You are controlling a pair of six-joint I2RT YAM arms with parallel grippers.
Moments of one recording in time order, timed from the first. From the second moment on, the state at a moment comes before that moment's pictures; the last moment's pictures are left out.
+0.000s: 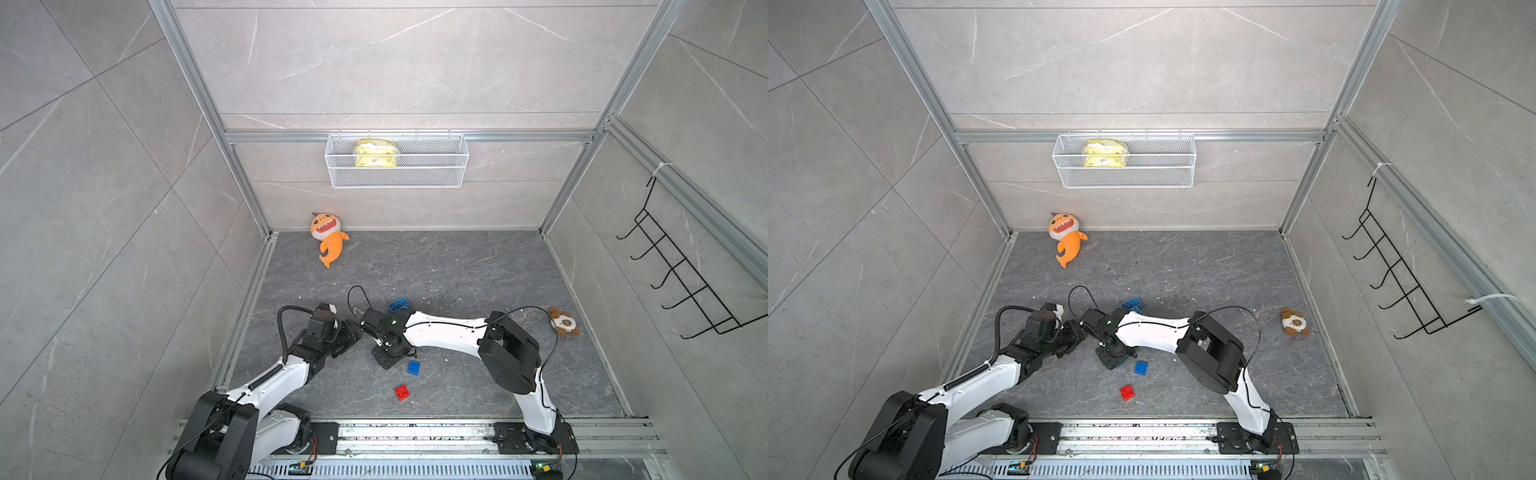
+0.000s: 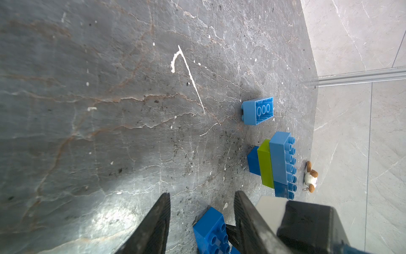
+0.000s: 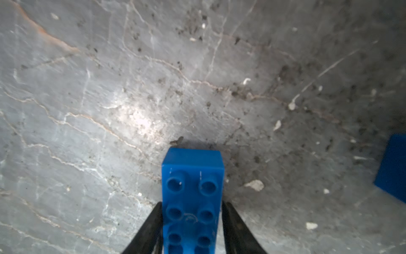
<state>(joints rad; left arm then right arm) -0.36 1.13 0.36 0.05 0.27 -0.94 1.07 2.10 1.55 -0.83 0.01 0.36</state>
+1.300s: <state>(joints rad) -0.36 1.16 0.36 0.06 0.30 -0.94 1.07 2.10 1.59 -0.85 0.03 0.34</state>
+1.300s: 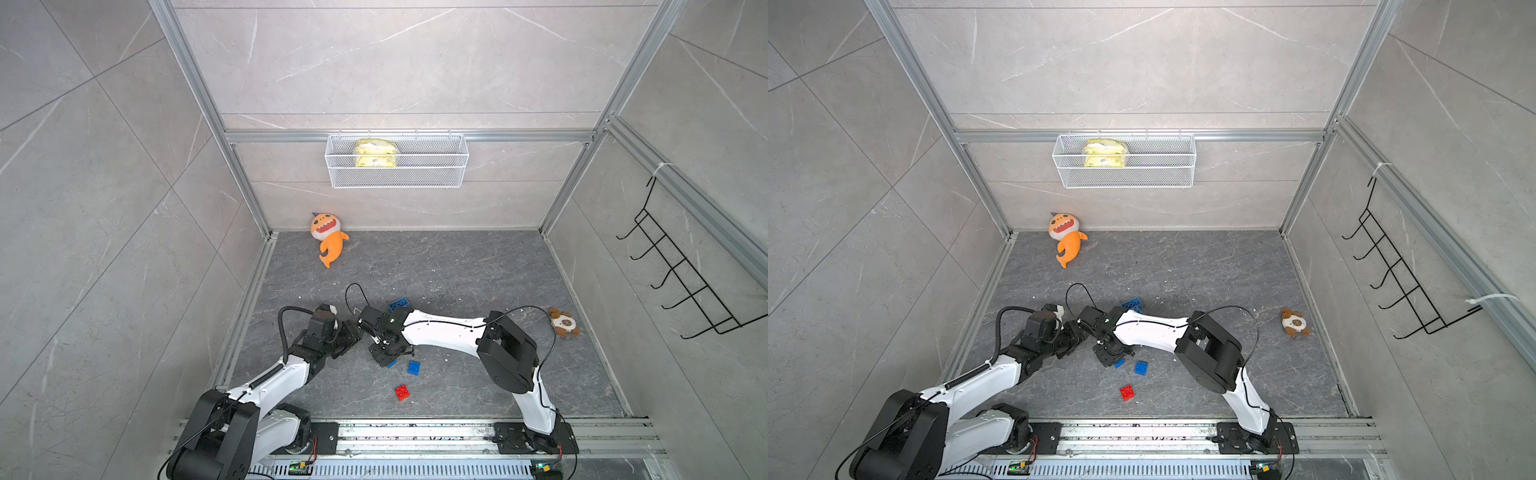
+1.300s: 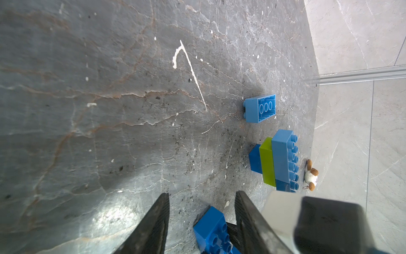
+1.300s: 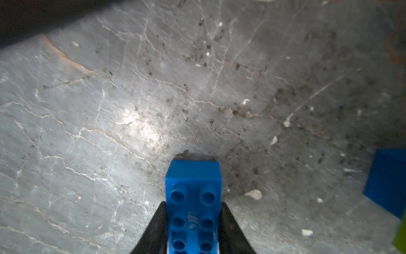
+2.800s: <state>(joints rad) -0.43 1.86 0.75 0.58 0.73 -1.03 0.70 1.87 1.54 -1.06 -0.09 0.02</state>
